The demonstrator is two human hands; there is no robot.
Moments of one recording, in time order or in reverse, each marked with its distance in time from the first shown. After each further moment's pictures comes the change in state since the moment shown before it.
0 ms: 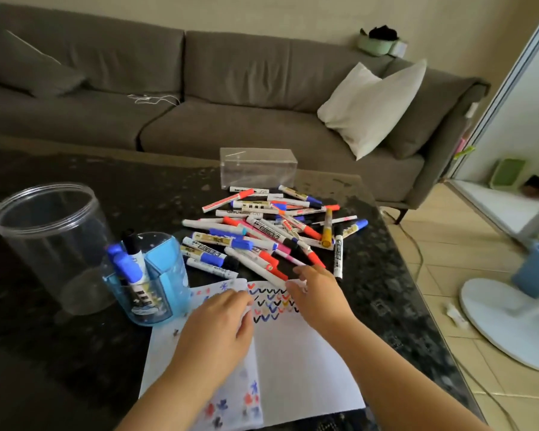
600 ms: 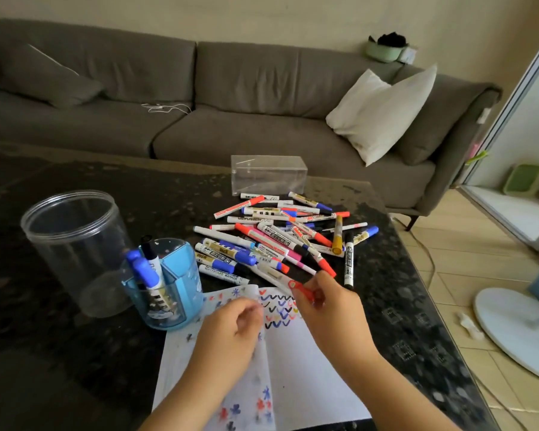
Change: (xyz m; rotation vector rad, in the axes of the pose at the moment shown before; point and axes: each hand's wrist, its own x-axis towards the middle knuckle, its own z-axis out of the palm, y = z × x) left_hand 0.000 0.020 -0.016 -0.521 -0.078 -0.427; right_hand -0.045 -0.029 -0.017 0.210 0.233 -0.119
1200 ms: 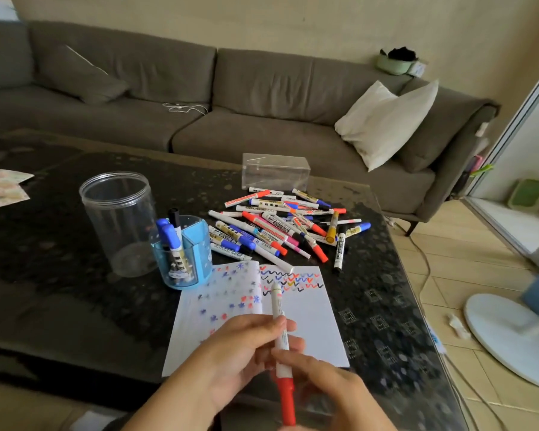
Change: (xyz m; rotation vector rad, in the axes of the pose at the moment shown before) left_hand -0.083 0.036 -0.007 -0.791 -0.346 -0.460; right_hand -0.134 -0.025 -0.076 0.439 -0.585 -0.153
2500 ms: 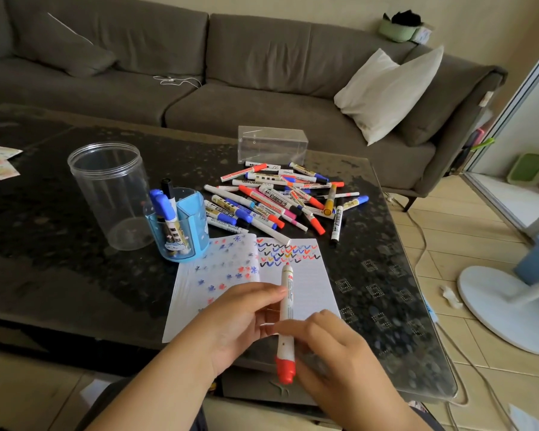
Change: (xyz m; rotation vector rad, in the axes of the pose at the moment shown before) left_hand 0.000 -0.008 0.003 -0.023 -0.072 0.048; right_hand 0.001 0.024 0.007 -0.552 0.315 -0.503
